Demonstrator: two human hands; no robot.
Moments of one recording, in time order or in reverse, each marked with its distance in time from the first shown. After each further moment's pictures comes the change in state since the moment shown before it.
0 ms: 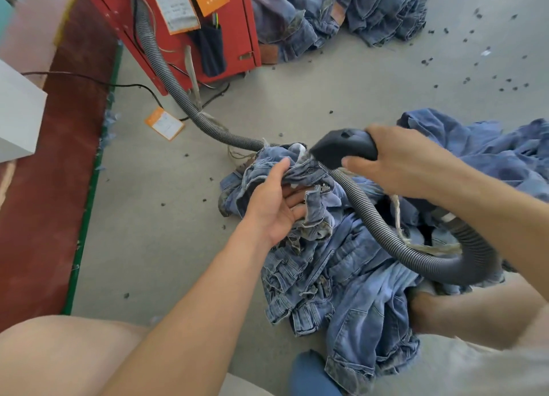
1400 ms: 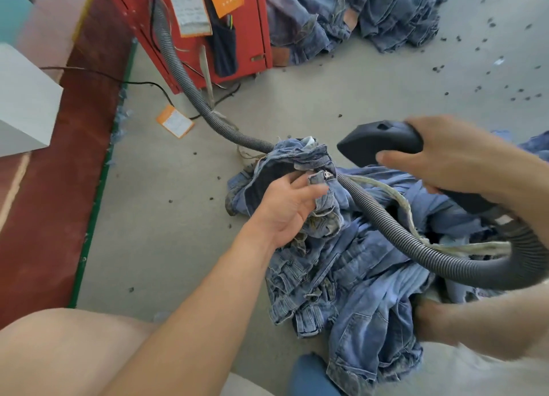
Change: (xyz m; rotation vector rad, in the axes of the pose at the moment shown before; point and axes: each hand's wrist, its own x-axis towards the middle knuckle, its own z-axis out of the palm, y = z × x) left_hand -0.002 -0.002 -0.003 0.005 -0.215 0.119; right_hand -0.012 0.008 -0.036 0.089 -0.022 0.055
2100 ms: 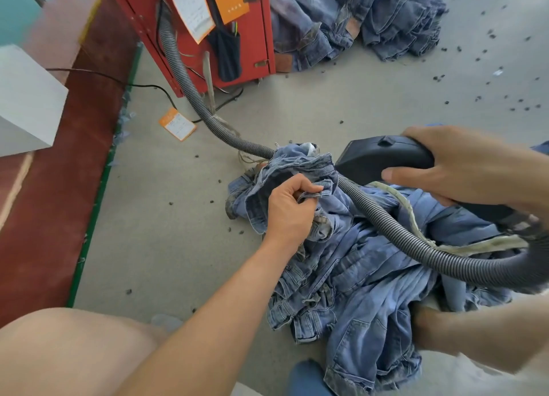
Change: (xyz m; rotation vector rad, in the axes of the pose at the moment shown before) left_hand -0.005 -0.022 0.004 0.605 0.301 0.432; right_hand -0.015 -0.004 -0.017 0.014 -0.141 -0.098
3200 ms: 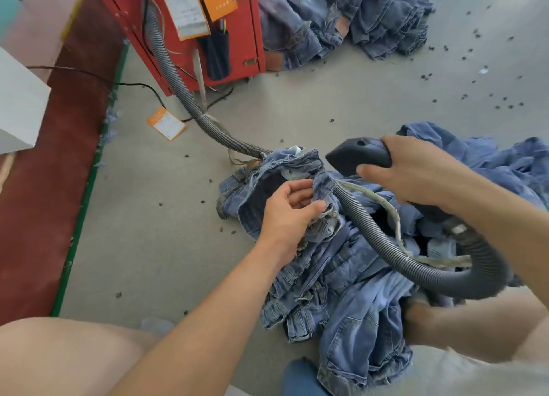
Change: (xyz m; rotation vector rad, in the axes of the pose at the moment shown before) left_hand -0.006 -0.010 0.005 -0.241 -0.095 -0.247; right_hand 0.026 0.005 0.038 -0.090 0.134 0.171
